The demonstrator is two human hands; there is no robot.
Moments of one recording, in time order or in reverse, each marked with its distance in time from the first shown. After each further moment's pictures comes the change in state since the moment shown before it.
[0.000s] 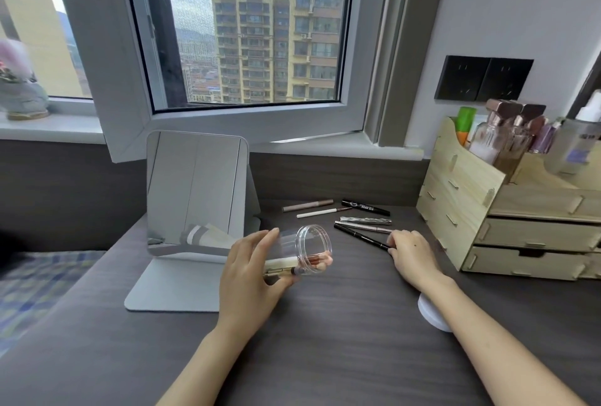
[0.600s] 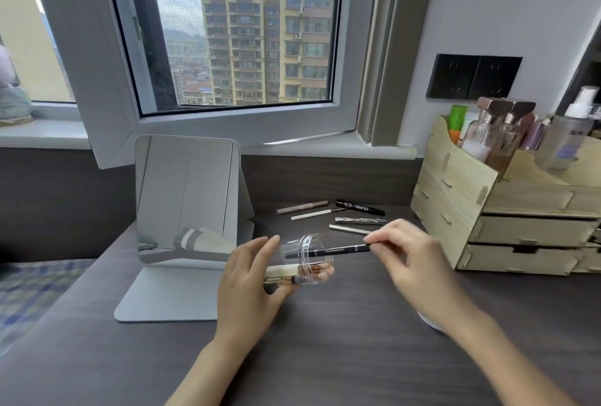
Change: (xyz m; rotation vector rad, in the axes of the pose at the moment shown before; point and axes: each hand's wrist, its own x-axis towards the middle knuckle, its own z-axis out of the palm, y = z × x) left_hand -0.002 0.005 0.003 0.009 -0.023 0.037; right_hand -0.090 -0.058 -0.091 0.650 0.277 -0.365
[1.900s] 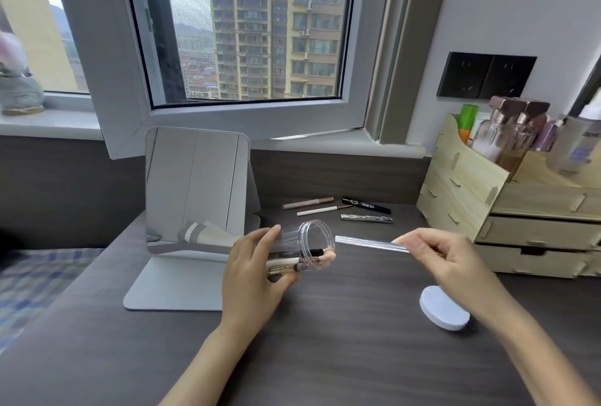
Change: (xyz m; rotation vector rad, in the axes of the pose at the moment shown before) left_hand 0.003 -0.004 0.000 -0.034 0.040 -0.062; right_hand -0.003 -0.001 -0.031 0.156 -0.145 0.268
